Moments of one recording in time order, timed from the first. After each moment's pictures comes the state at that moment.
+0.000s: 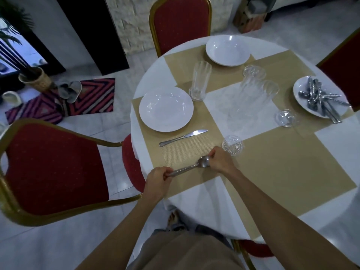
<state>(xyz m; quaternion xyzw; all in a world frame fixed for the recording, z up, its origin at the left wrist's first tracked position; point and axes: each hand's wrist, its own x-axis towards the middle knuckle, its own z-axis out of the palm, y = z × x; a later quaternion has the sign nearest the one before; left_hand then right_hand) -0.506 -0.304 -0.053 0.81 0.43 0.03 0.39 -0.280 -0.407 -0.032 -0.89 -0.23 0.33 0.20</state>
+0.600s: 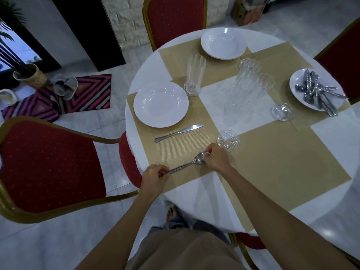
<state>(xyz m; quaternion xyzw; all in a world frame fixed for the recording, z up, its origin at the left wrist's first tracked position) -0.506 -0.313 -0.058 0.81 0.44 0.05 0.38 -0.283 -0.416 -0.042 -0.89 -0.22 0.32 0.25</state>
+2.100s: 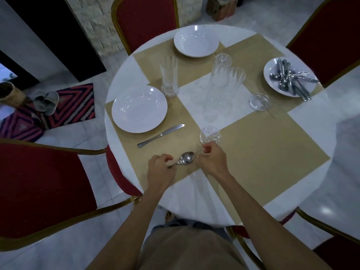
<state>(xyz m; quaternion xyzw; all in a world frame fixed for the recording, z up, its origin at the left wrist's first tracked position) -0.428 -0.344 -0.018 0.81 0.45 0.03 0.37 -0.284 -0.463 -0.018 -0.87 -0.11 0.26 0.40</state>
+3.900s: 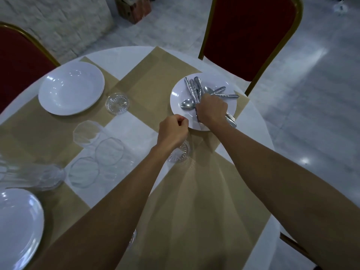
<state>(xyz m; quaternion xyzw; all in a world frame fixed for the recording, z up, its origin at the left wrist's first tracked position) 0.090 -0.423 -0.016 0.86 0.24 -0.02 0.44 0.203 -0.521 -0.042 -0.99 -0.09 0.02 0.10</state>
